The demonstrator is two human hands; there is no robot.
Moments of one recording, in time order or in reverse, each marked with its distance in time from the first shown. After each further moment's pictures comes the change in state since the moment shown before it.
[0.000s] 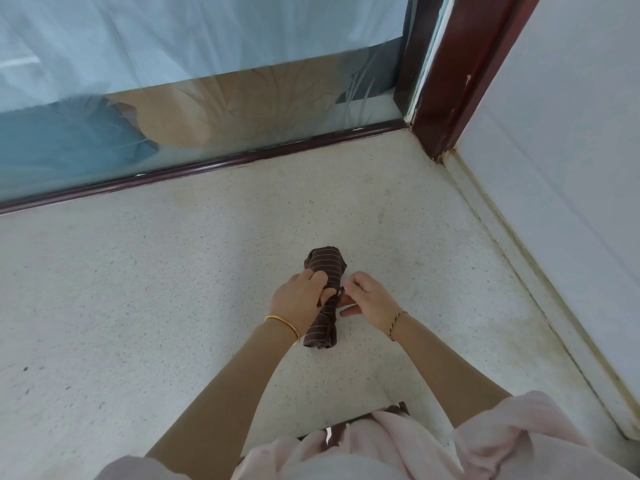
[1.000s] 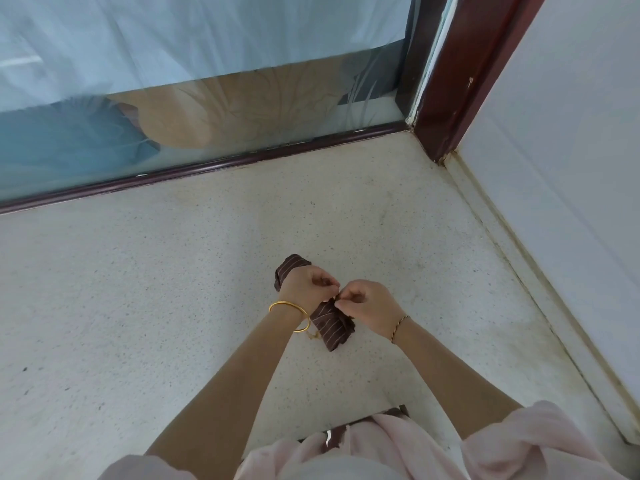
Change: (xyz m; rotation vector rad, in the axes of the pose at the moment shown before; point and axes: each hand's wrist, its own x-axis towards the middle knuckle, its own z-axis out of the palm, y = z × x) left_hand 0.010 0.009 -0.018 -0.859 -0.042 -0.323; right_hand -0.006 -0.003 -0.003 -0.354 0.030 -0.118
